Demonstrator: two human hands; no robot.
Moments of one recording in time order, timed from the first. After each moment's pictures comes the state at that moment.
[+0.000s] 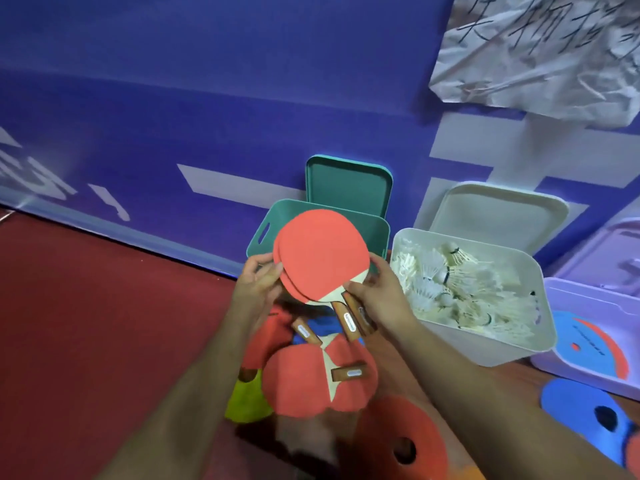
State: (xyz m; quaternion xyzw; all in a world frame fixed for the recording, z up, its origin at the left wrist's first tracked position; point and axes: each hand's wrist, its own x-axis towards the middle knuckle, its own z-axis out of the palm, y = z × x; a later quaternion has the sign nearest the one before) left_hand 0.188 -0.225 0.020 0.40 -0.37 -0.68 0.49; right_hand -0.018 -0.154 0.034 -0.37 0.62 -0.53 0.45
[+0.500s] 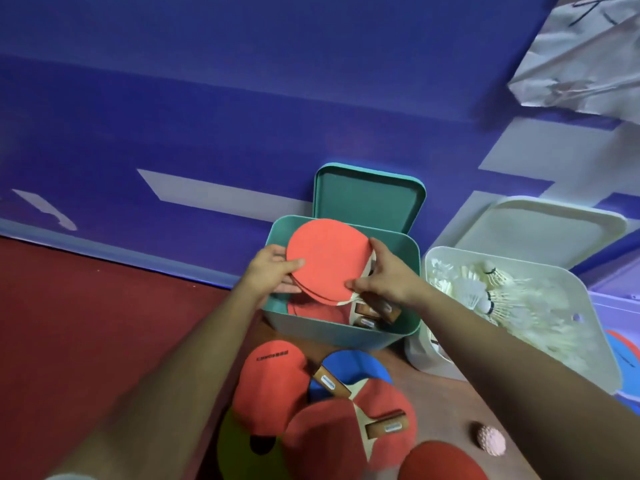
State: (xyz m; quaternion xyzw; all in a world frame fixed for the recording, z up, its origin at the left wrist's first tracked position) left_hand 0.187 -0.404 -0.002 0.53 -0.49 -0.66 0.23; right_hand -0.035 -0.314 0.007 -0.47 0.73 -0.27 0.42
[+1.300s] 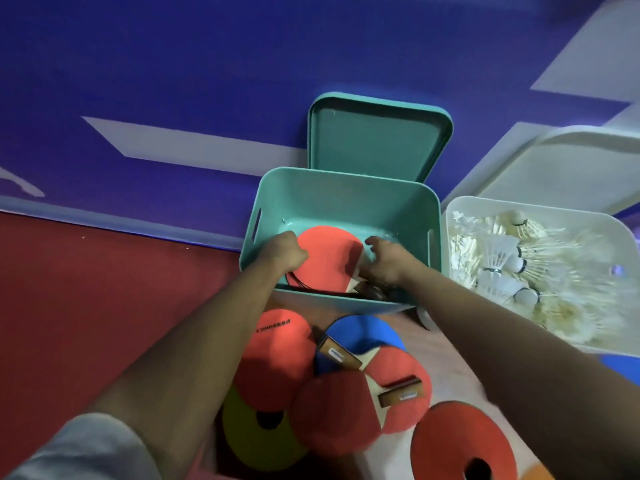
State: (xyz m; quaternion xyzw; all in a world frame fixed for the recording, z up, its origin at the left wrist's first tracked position) left_hand 0.152 -0.437 -0.097 0.60 -0.73 -0.33 -0.09; right_hand -0.033 -0.327 -0.080 -0.48 0.79 -0.07 0.37
